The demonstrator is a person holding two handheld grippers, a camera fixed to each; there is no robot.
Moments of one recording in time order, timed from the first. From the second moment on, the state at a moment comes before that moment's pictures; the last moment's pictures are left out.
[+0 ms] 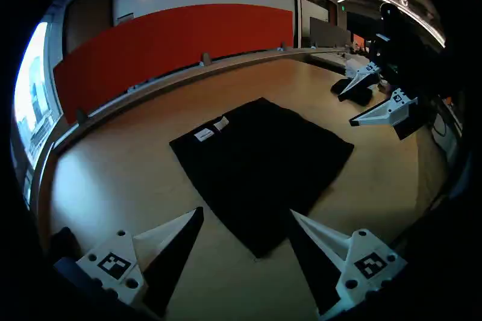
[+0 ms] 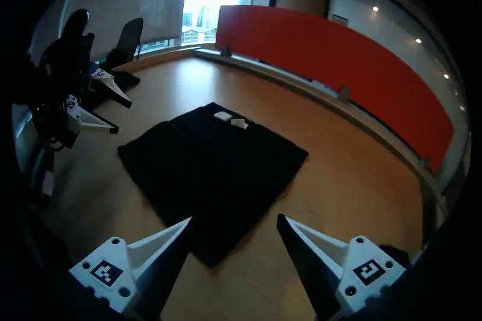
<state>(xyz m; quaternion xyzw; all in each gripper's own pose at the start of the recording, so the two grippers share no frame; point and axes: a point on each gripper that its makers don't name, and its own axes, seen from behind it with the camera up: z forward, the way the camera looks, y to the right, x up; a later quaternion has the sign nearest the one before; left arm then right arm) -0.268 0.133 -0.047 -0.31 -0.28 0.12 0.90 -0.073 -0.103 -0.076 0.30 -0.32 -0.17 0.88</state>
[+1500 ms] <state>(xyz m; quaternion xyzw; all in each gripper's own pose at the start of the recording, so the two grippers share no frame) -0.338 0.139 -0.068 -0.33 -0.37 0.14 0.86 -0.138 -0.102 -0.112 0.34 -0.38 -0.18 0.84</state>
